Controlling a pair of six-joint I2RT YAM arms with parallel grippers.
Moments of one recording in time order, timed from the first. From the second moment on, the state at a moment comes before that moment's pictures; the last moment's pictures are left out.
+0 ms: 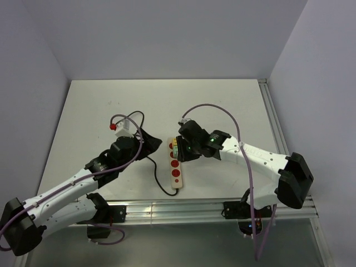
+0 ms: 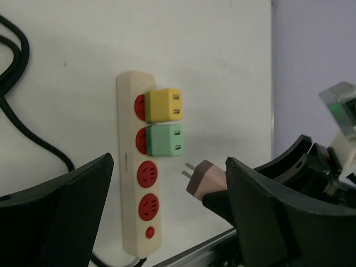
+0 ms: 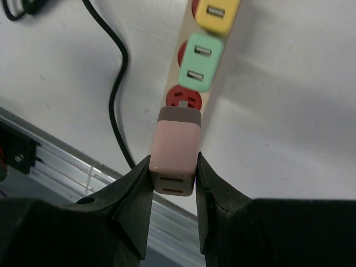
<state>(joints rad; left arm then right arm) -0.79 0.88 0.60 -0.13 -0.29 -1.07 0.90 1.35 1.03 -0.61 0.06 0.60</state>
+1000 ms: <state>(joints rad) -0.79 1.12 0.35 0.28 0.00 -1.03 0.77 1.69 1.23 -0.81 -0.23 0.56</state>
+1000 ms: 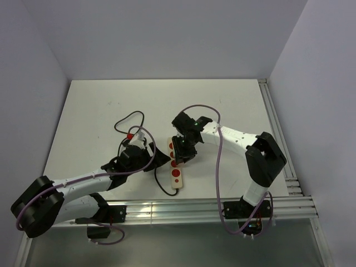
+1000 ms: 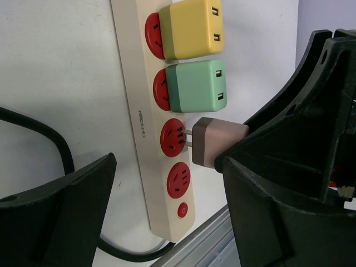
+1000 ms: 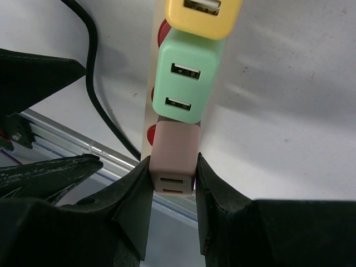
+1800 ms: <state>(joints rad) -0.79 1.29 0.28 0.43 -0.02 -1.05 0.76 1.78 1.33 -0.91 -0.23 0.58</state>
